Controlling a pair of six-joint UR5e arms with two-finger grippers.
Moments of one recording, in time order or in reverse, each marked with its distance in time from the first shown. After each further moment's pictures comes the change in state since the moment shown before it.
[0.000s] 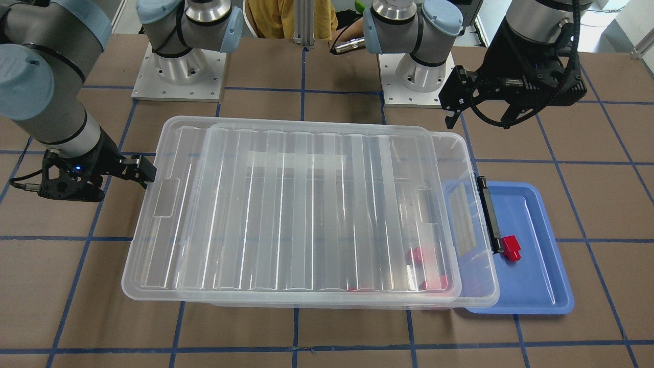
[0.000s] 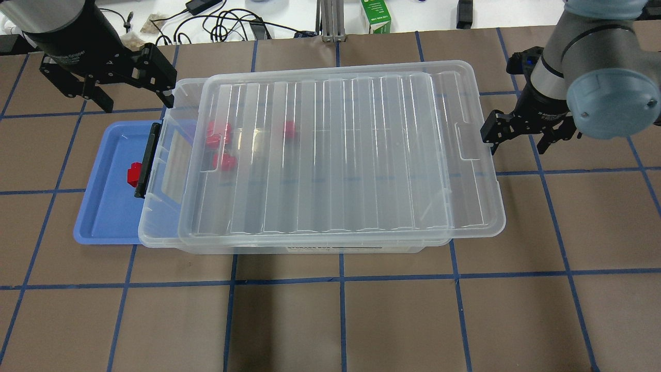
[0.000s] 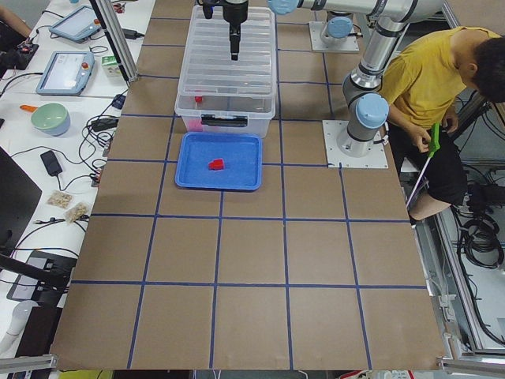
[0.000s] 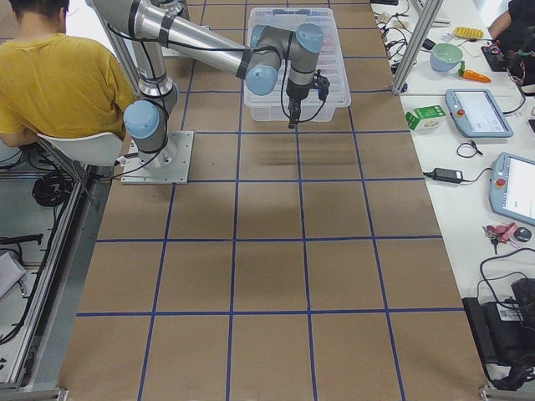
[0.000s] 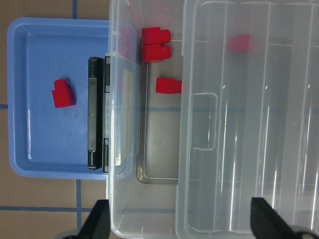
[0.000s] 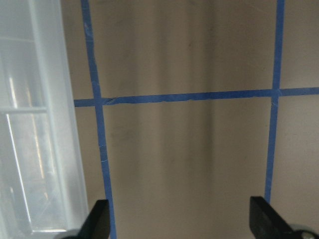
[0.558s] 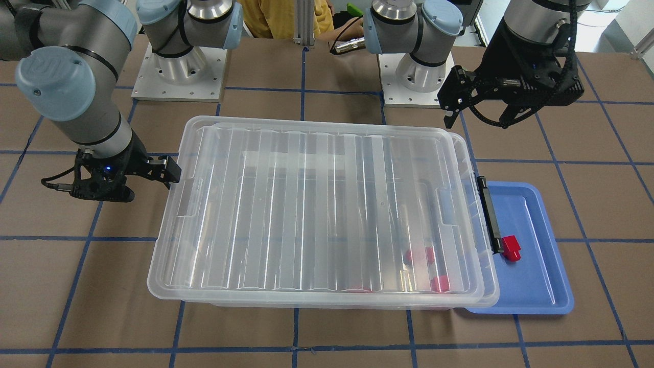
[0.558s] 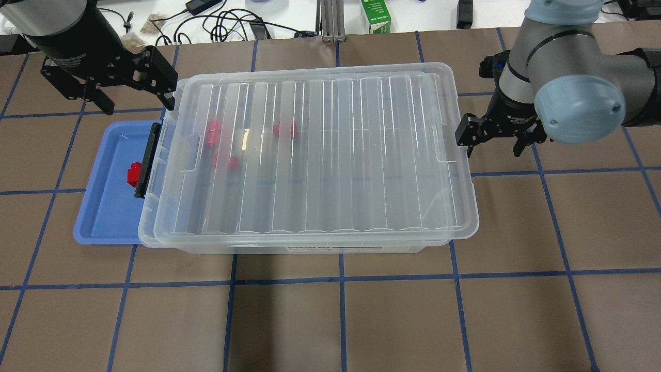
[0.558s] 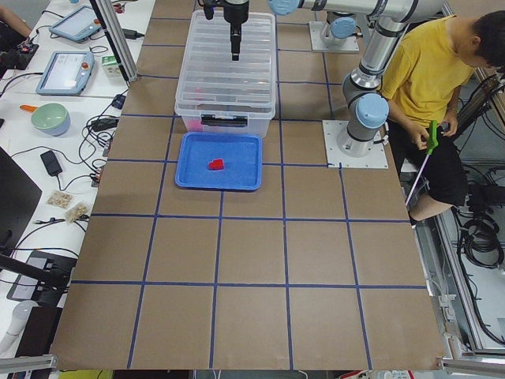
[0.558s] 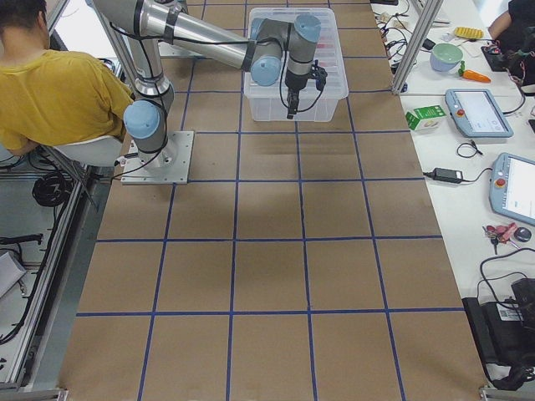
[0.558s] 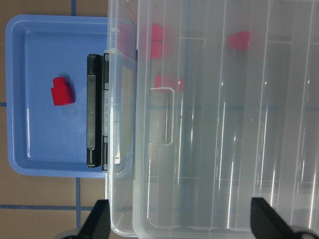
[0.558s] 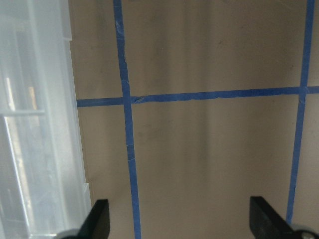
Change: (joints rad) left arm -0.001 0.003 -0.007 0.000 0.000 -0.001; right arm 0.068 0.009 -0.011 -0.001 -0.001 0.072
